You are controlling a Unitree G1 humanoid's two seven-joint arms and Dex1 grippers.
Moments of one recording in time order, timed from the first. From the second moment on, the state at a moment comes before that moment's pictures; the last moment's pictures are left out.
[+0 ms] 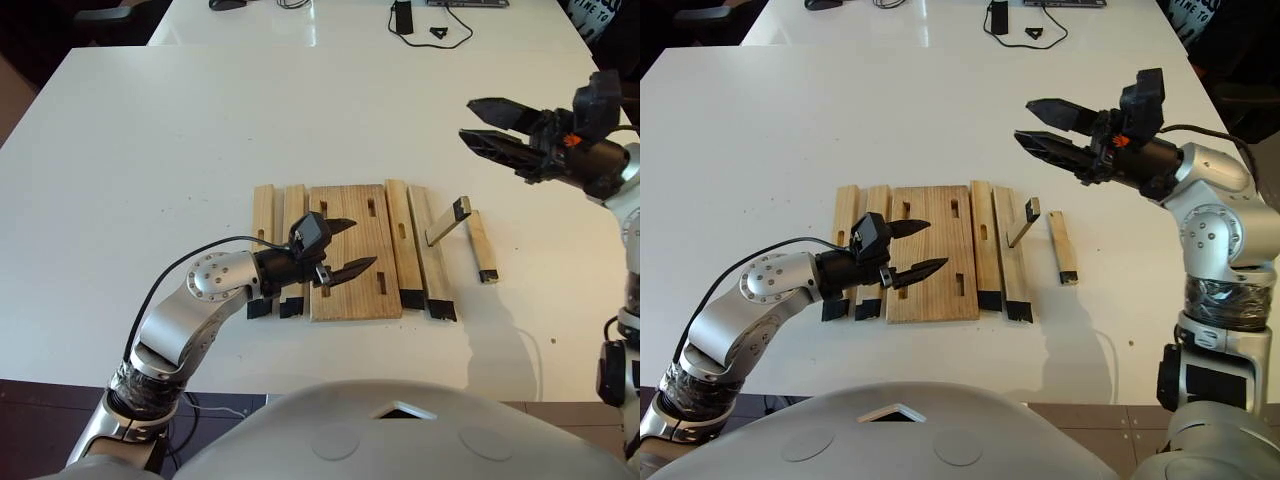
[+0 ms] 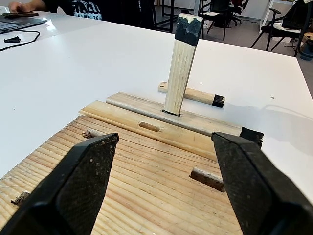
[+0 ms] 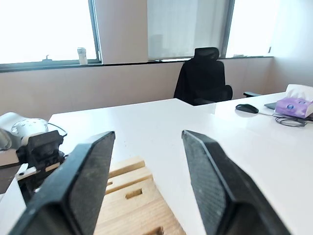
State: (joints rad) left arm 0.05 0.55 -0.28 -0.62 -0.44 0.57 -0.64; right arm -0.32 -0.64 -0.19 -0.17 0.80 0.52 1.03
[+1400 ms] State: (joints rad) left arm 0.04 0.54 -0.24 -0.58 -0.43 0.57 -0.65; right arm 0.13 -0.78 0.16 -0.10 0.37 0.15 1.24
